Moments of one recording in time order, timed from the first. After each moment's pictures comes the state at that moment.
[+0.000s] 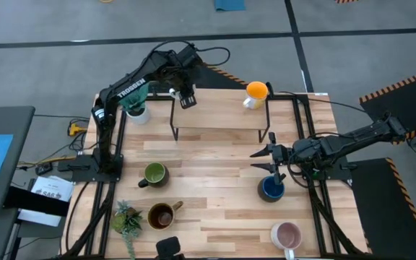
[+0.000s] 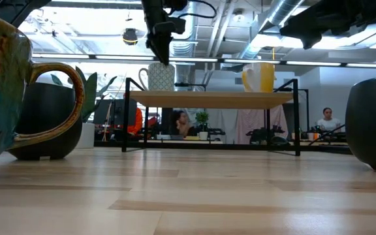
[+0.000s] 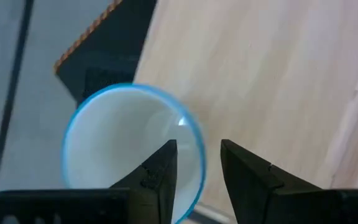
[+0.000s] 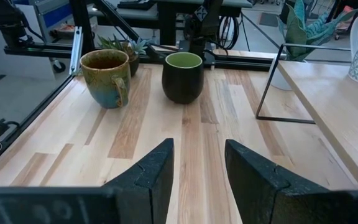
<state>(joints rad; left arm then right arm) 0.55 1.96 2.24 -1.35 -0.15 0.27 0.25 0.76 0.47 0.03 0.24 0.02</state>
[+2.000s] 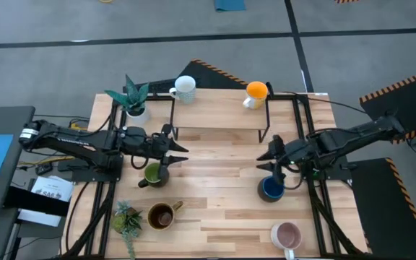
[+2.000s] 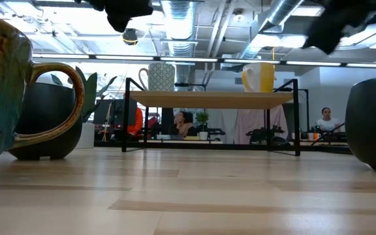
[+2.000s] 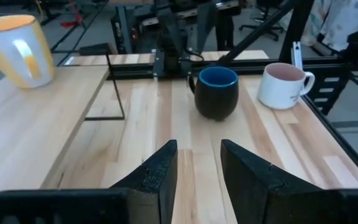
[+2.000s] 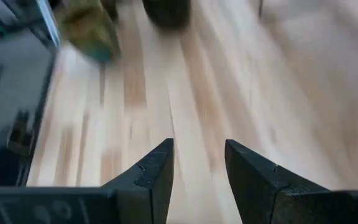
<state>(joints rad) -0.08 1.02 0.75 0.05 -0.09 0.00 0.28 0.85 0.73 -0.53 0.21 0.48</state>
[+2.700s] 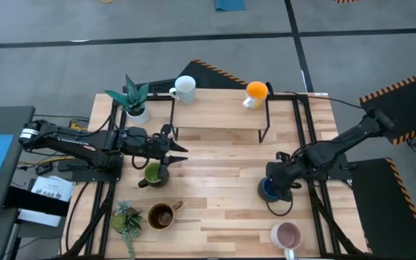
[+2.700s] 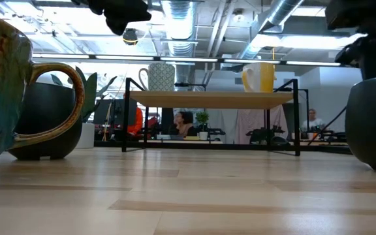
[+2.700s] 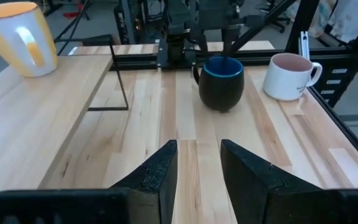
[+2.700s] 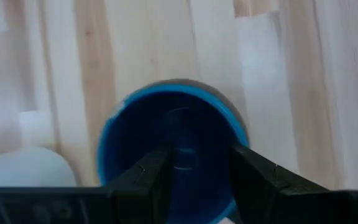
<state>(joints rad) -0.08 1.02 0.75 0.02 -0.09 0.00 0.45 1.11 0.80 -0.87 0.09 0.59</state>
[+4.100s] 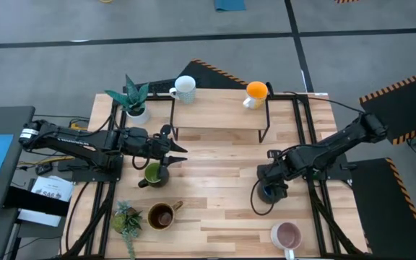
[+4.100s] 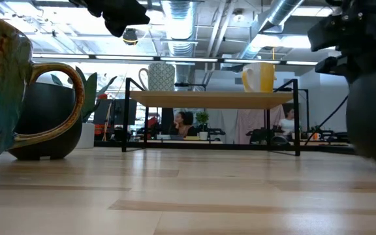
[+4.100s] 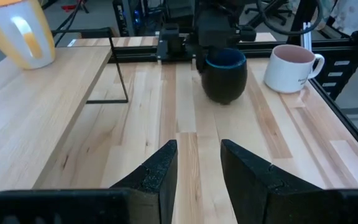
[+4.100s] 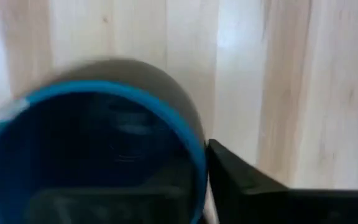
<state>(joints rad) -0.08 1.02 0.75 -0.01 -0.09 0.00 0.36 1.32 0.88 -0.97 0.07 0.36</state>
